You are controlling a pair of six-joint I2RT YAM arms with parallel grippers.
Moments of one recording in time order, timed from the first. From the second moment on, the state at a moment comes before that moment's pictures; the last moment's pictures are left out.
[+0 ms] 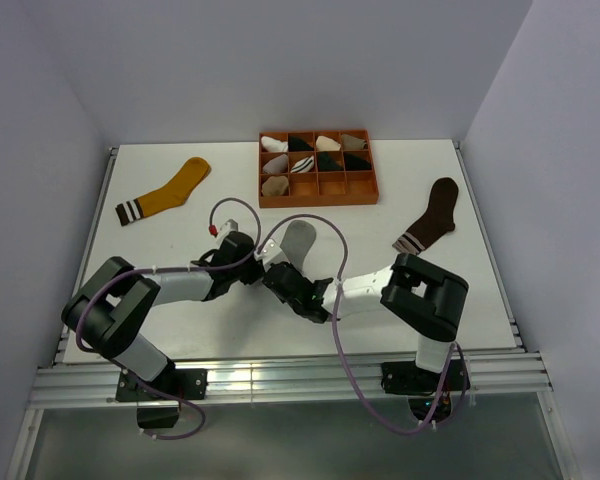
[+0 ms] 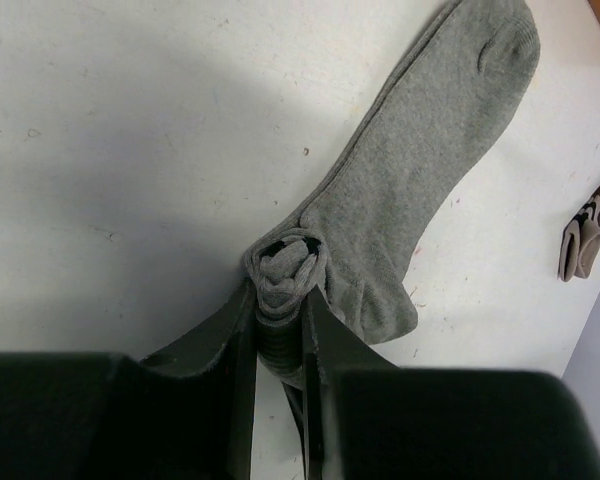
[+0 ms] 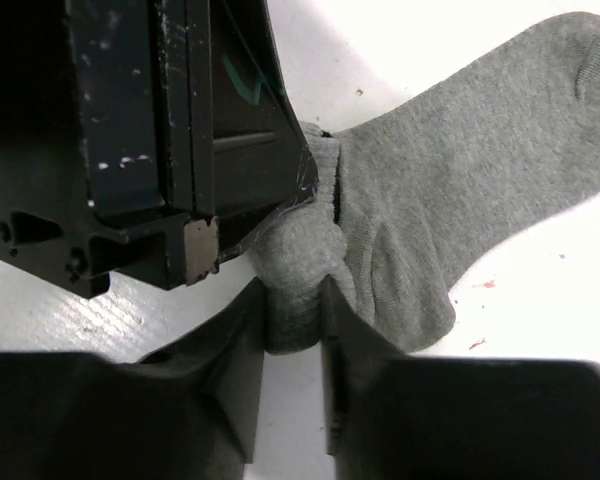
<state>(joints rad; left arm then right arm) -0.65 1.58 0.61 0.22 -0.09 -1.14 1.10 1.79 0.82 0.27 0.49 0.15</state>
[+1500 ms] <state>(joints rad) -0.61 1.43 0.48 0.26 -0.07 -1.20 0.58 1.94 0.86 0.37 -0.73 0.61</state>
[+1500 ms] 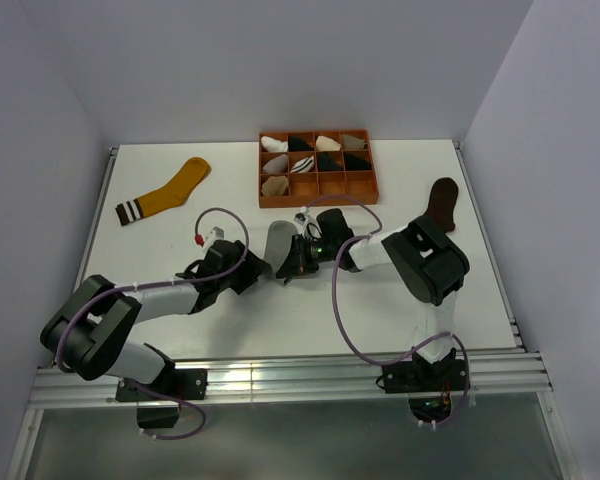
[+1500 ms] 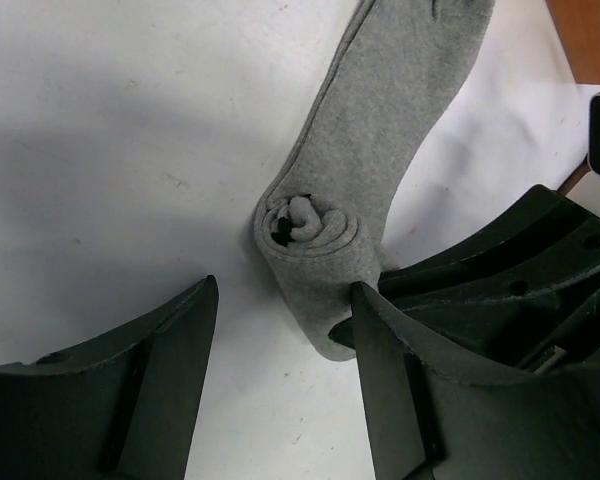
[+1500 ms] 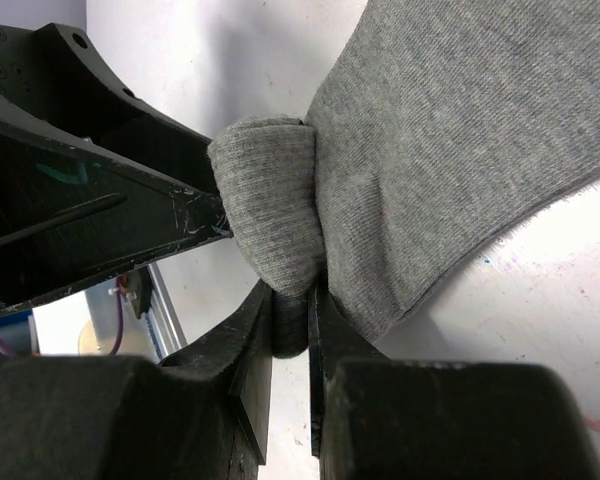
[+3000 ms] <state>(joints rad) -0.61 1.57 0.62 0.21 -0.03 -1.15 0.90 1.53 0.77 0.10 -0.03 0.27</state>
